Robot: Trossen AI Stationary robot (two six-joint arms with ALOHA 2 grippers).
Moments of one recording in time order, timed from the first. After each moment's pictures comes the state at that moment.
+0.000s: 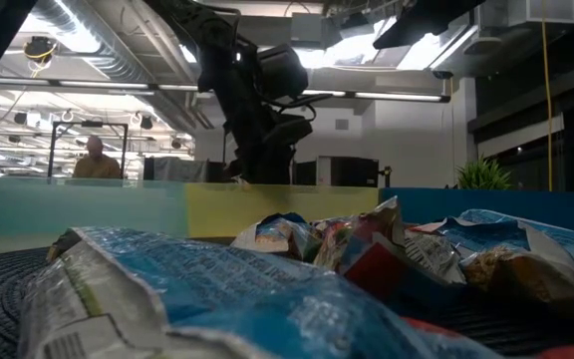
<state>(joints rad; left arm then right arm) 0.26 1.90 1.26 -0.42 0.02 -0.36 -0.31 1.07 1.06 -0.50 -0.15 -0.40</state>
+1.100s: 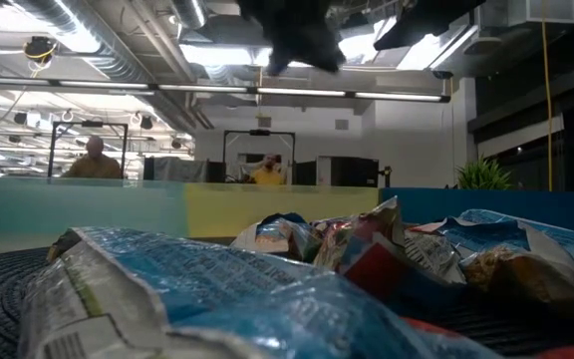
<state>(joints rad) 0.06 1.72 1.50 -0.49 0.05 -0.22 -0.31 1.07 1.06 -0.51 -0.15 -0.40</state>
